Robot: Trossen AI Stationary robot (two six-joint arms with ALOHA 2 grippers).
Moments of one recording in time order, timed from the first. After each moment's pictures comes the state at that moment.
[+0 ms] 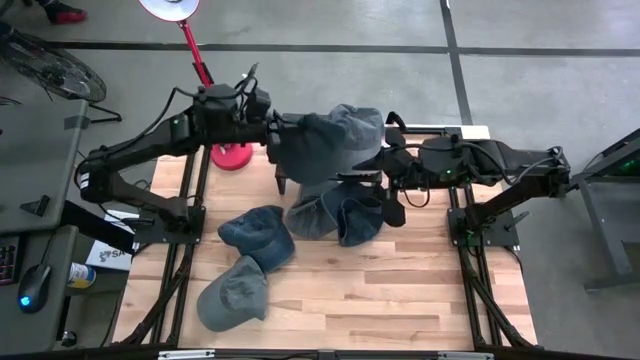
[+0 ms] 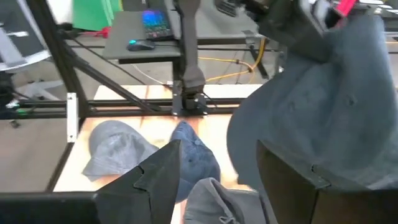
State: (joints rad) left arm 0.27 1.23 1.47 -0.36 0.06 -0.39; right arm 0.16 1.36 1.72 -0.72 0.26 0.07
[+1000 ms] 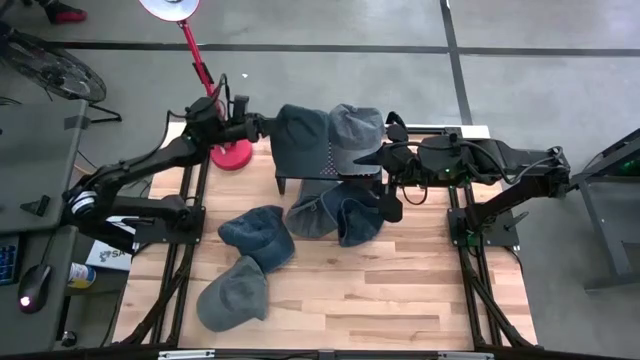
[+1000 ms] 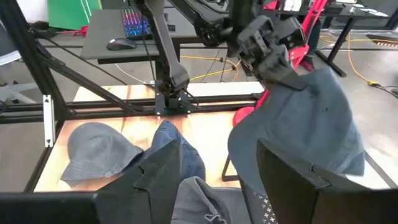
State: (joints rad) left arm 0.70 1.09 0.78 0.42 0.49 -0.87; right arm 0.16 1.36 1.72 -0.72 0.32 0.08
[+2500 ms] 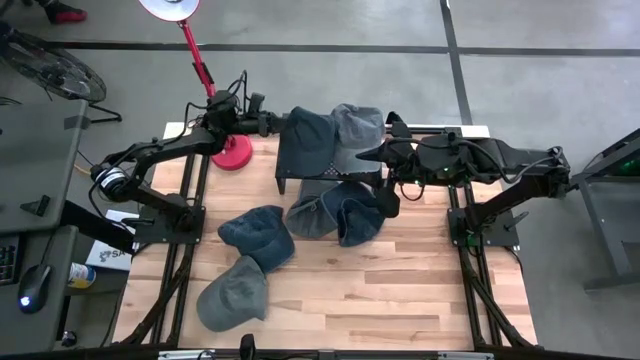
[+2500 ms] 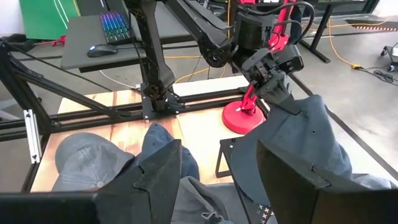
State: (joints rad) left arm 0.83 1.38 0.78 0.64 0.72 -0.87; right arm 0.15 1.36 1.72 -0.74 0.38 0.16
